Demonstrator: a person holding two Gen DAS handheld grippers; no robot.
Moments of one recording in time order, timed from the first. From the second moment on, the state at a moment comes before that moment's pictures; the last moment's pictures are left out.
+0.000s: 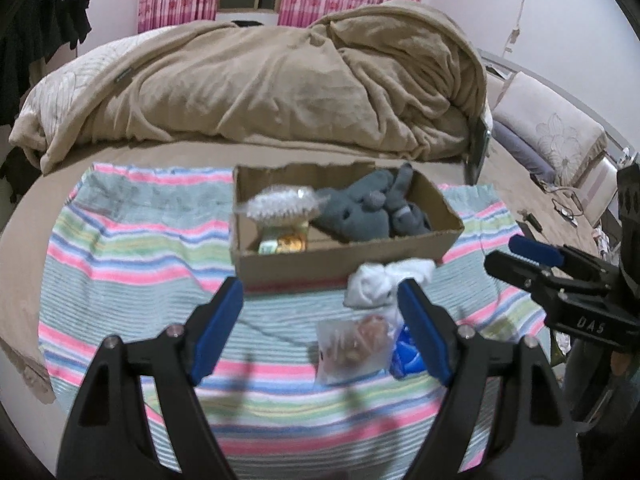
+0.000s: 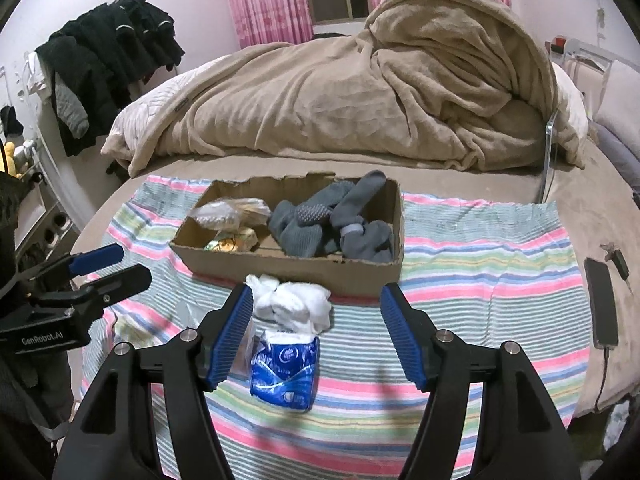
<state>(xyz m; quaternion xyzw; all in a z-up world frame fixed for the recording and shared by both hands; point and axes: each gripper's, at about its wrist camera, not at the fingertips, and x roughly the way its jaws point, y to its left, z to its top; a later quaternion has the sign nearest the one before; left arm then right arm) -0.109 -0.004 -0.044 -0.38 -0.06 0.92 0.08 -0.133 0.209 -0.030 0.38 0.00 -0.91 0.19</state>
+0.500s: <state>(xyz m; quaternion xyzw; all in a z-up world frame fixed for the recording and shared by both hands) -0.104 -0.003 -0.077 -0.42 -0.07 0.90 0.08 -0.127 0.199 -0.058 0.41 0.01 -0.89 0.20</state>
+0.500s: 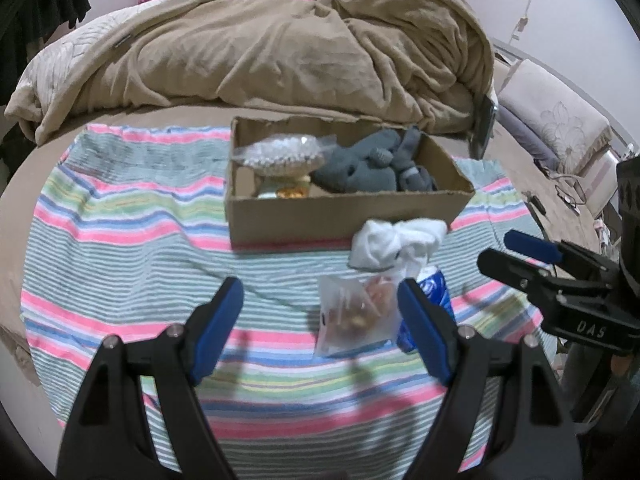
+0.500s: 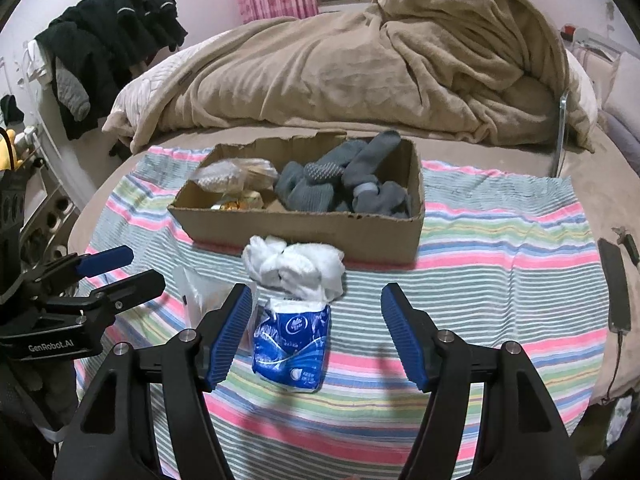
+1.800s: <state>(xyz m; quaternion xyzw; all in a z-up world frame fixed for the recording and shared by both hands) -0.128 0.016 -0.135 -0.47 -0.09 0.87 0.12 -0.156 0.182 -0.128 0.50 0.00 -0.84 0.23</state>
